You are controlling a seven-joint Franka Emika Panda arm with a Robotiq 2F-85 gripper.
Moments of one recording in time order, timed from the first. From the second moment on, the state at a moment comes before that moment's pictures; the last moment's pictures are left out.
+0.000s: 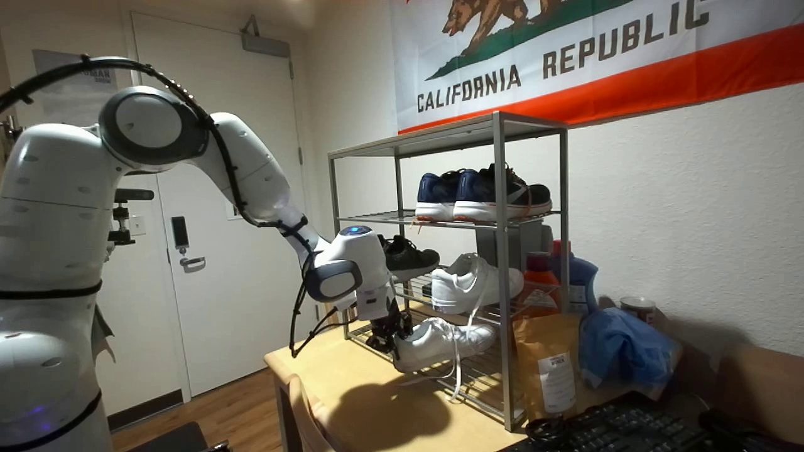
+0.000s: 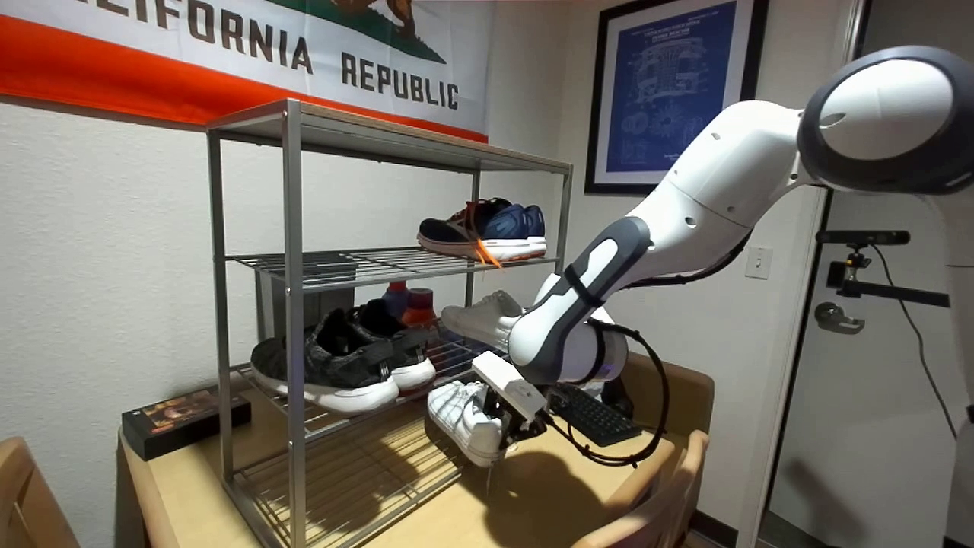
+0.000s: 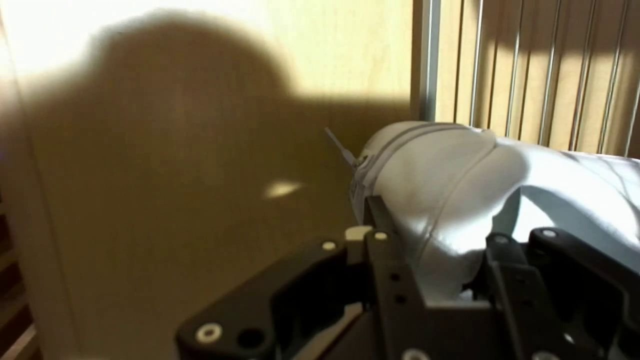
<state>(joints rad) -0.01 0.24 -0.08 -2.36 0.36 2.91 1.18</state>
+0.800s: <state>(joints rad) -0.10 -0.10 -0.06 -2.65 0.68 2.88 0.85</state>
